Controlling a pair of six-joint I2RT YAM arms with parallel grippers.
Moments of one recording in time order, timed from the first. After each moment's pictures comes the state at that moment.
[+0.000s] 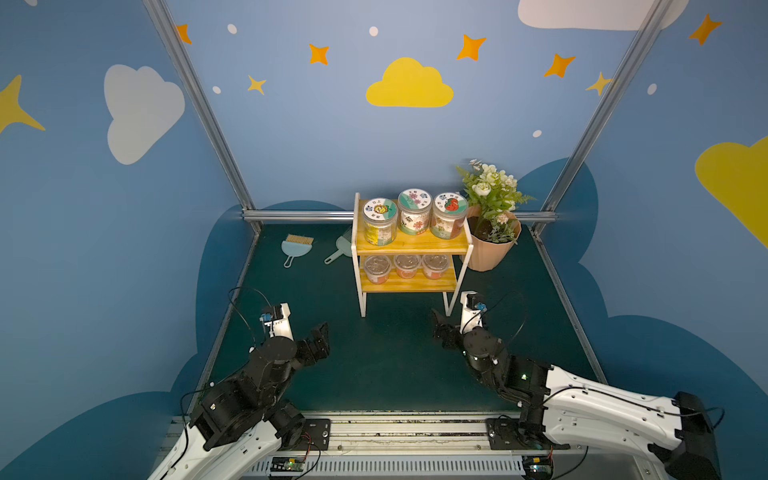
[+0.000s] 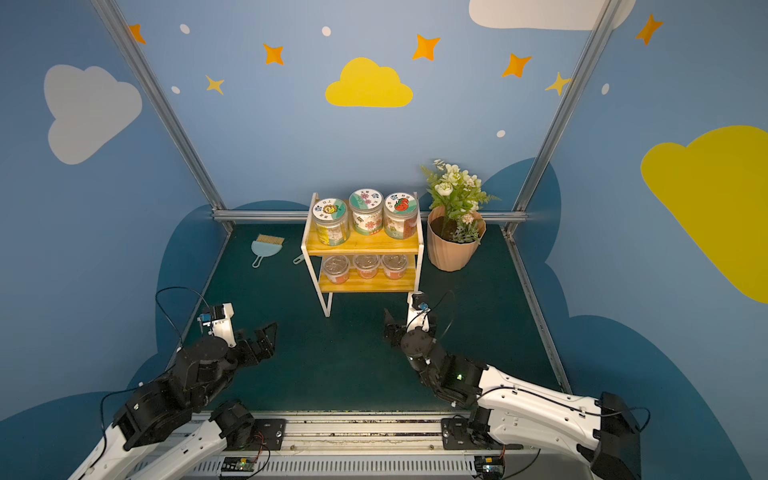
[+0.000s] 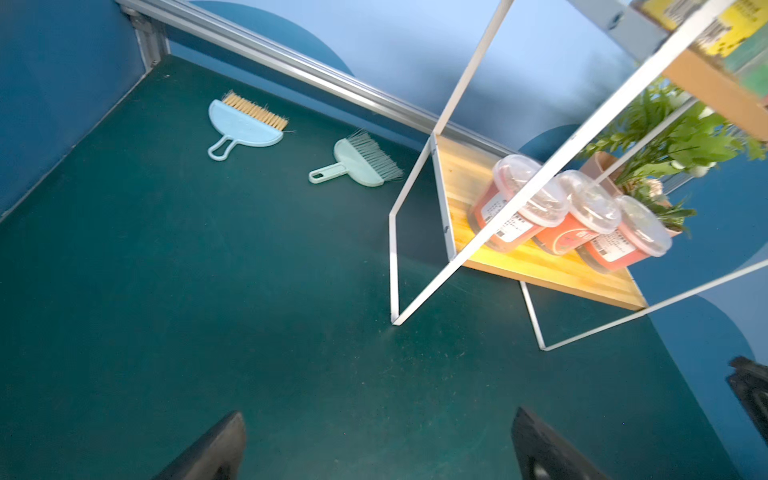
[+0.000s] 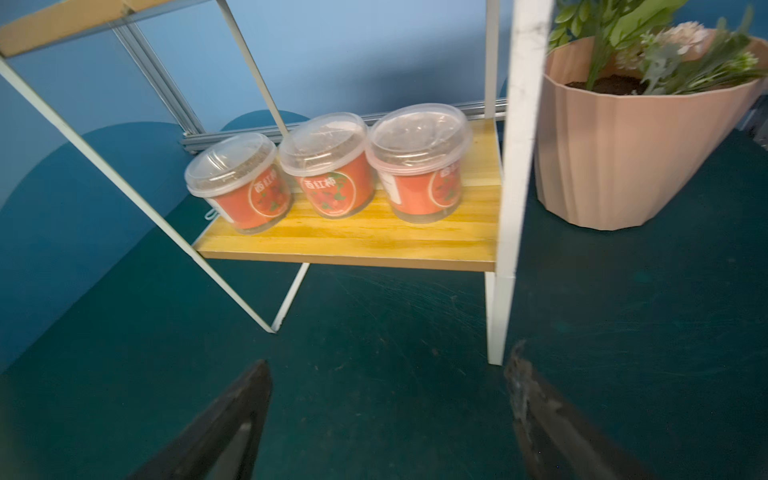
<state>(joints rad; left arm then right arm) -0.71 0.37 0.74 -0.92 -0.48 -0.69 1.15 0.84 0.57 -0.10 0.79 0.46</state>
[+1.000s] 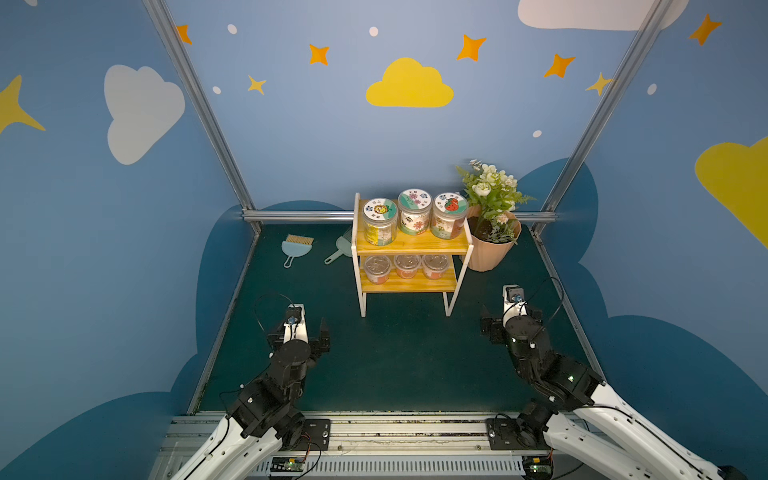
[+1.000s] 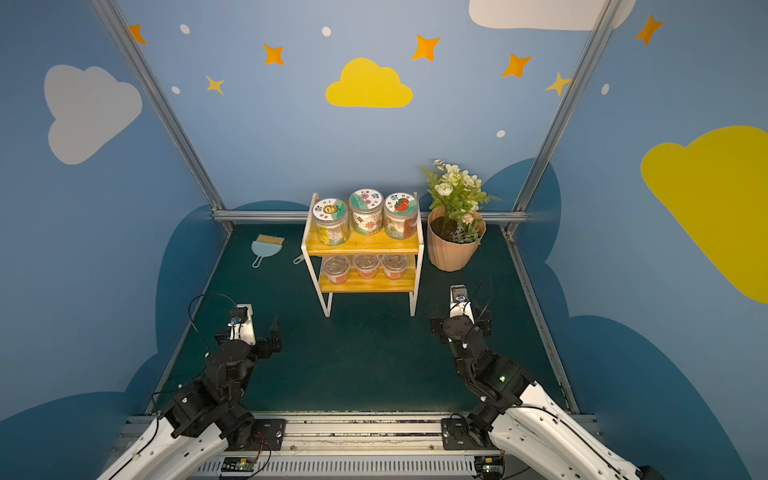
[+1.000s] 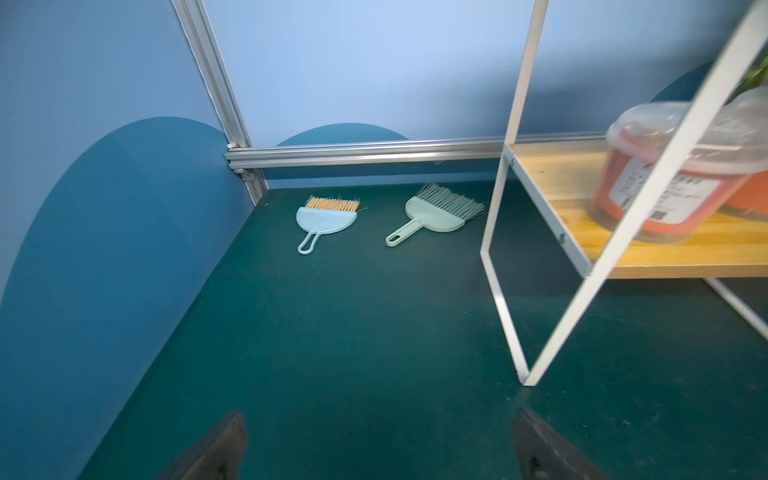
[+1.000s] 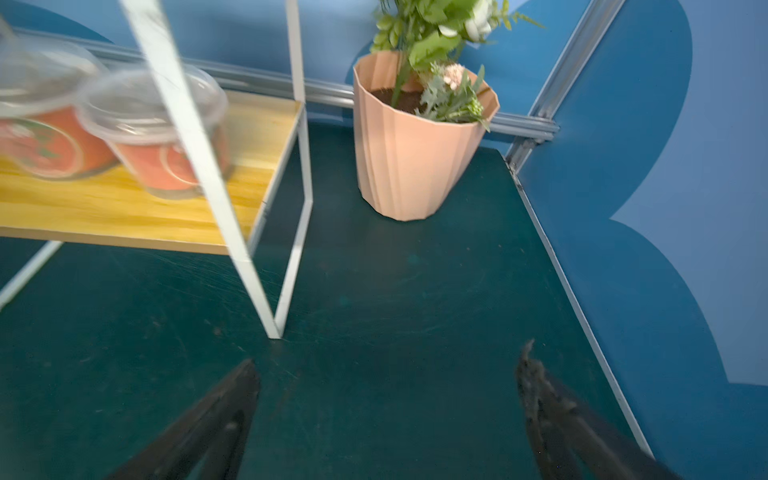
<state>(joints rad) -0.61 0.37 0.38 -0.40 -0.70 -0.16 0.74 0.64 0.61 -0.49 0.71 0.18</state>
